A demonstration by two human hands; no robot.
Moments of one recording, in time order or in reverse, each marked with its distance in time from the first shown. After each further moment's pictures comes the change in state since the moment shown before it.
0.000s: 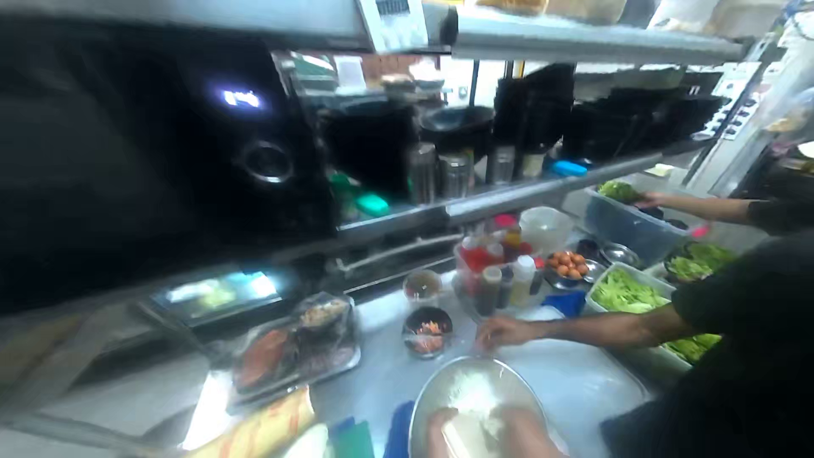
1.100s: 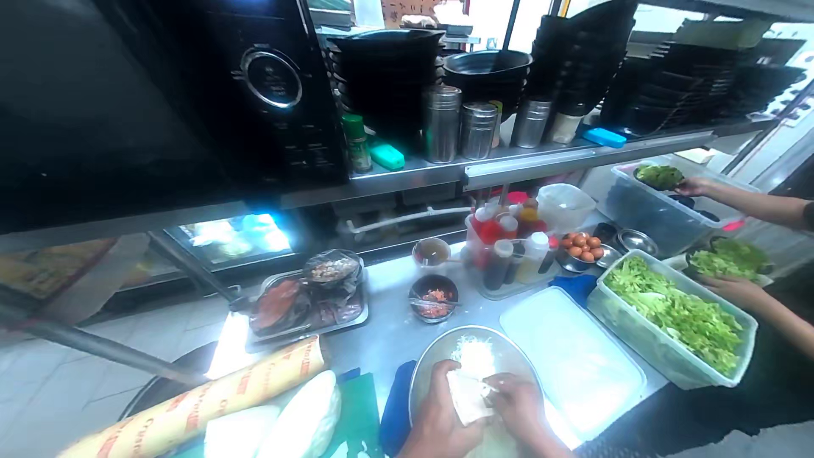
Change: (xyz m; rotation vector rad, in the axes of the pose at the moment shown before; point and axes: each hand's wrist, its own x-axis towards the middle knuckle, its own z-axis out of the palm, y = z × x) left_hand 0.017 0.001 -0.005 0.090 -0.060 -0.076; right_hand -0.001 0.001 0.015 0.240 0.280 -0.091
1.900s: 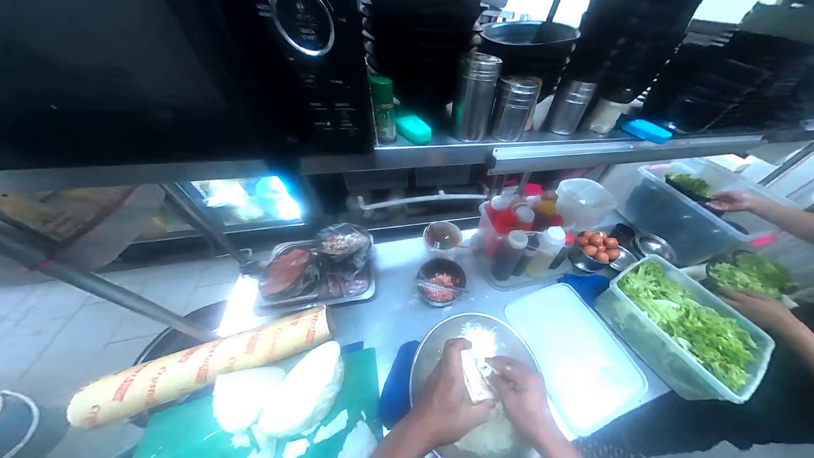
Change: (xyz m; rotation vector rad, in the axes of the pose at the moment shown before) left_hand 0.015 0.001 -0.003 0.077 -0.091 -0.017; right_hand 0.005 -0.021 -0.007 0.039 0.037 -0.033
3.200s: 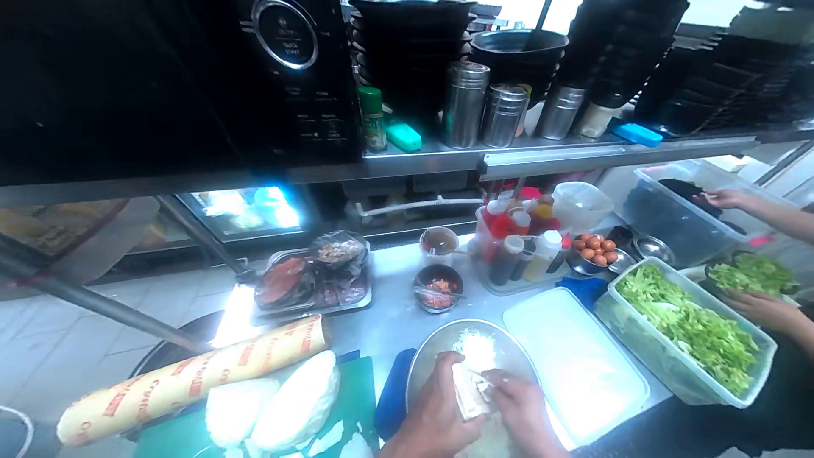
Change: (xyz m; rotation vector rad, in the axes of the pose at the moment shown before) left_hand -0.006 -0.007 0.001 0.001 0.029 0.065; right_hand -0.004 0.005 -0.004 0.044 -0.042 -0.048
